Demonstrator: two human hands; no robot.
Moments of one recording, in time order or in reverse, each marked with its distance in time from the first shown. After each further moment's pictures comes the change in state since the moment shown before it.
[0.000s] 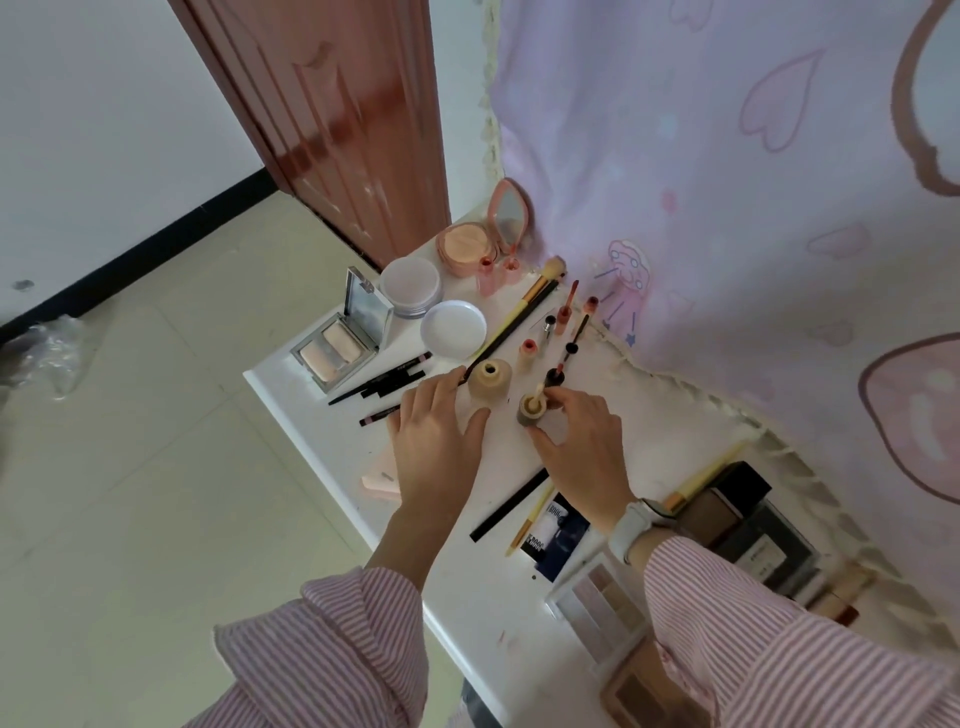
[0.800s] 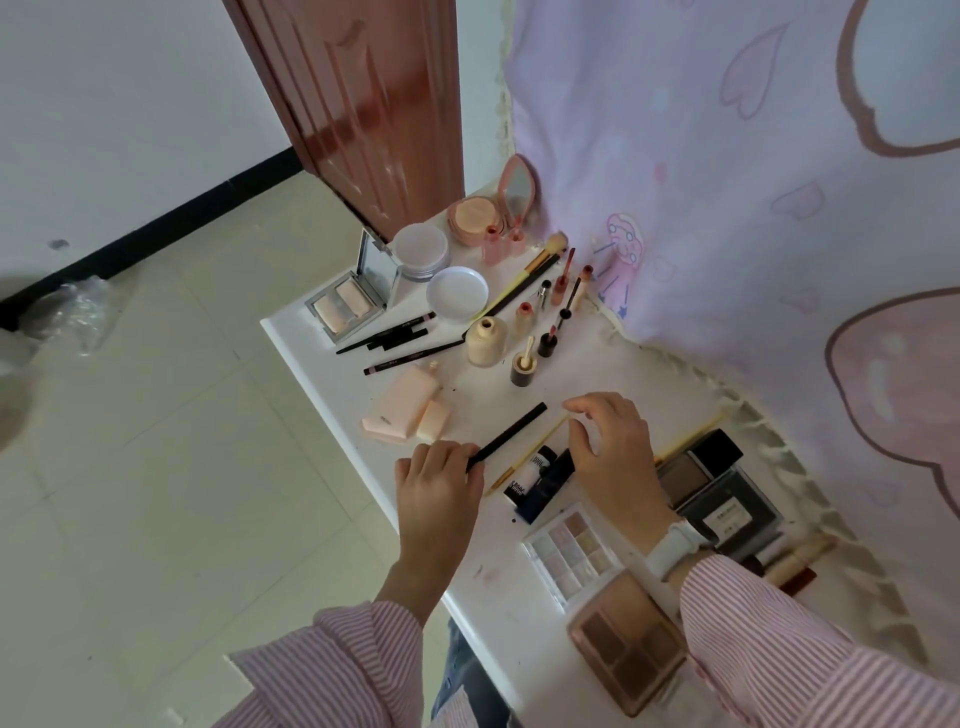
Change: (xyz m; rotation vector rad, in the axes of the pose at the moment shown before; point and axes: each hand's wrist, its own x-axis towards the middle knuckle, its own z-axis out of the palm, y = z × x) left_hand -0.098 -0.005 0.002 0.102 -0.021 0.061; right_hand -0.055 0.017 -0.041 0.097 0.021 -0.136
